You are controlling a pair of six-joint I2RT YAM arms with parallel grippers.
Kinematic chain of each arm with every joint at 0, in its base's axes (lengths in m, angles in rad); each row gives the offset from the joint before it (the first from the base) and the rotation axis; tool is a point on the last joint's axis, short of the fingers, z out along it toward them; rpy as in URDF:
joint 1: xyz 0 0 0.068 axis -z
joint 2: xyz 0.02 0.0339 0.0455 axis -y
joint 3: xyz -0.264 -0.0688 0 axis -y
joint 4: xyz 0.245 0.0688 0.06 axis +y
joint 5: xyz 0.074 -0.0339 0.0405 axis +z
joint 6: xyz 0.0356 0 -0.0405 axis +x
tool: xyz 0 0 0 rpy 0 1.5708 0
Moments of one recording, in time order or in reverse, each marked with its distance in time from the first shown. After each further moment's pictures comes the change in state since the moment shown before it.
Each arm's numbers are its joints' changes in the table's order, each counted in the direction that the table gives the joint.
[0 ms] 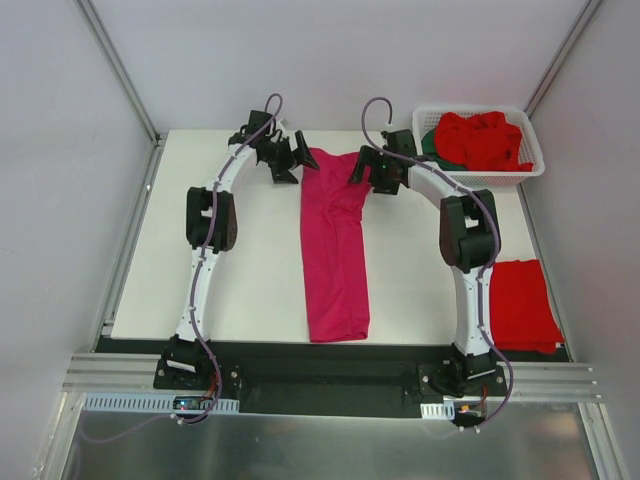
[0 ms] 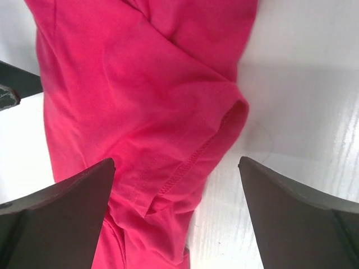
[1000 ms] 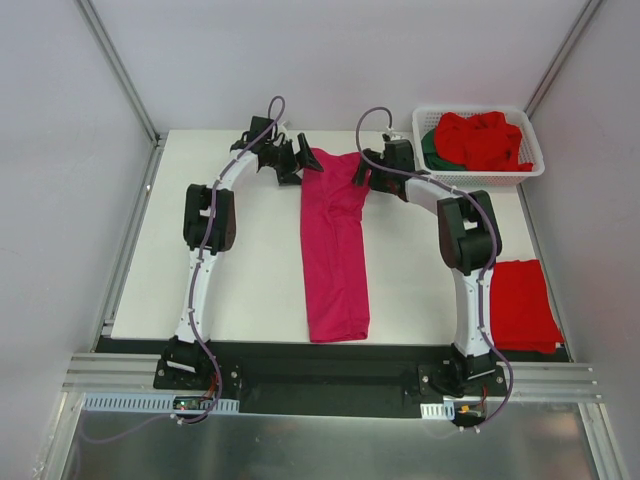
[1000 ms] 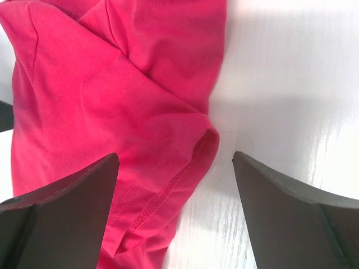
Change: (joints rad) left arm 0.015 0.062 -0.182 -0.189 -0.062 -0.028; right arm -0.014 0.019 -0.157 -0.285 -0.136 -0.034
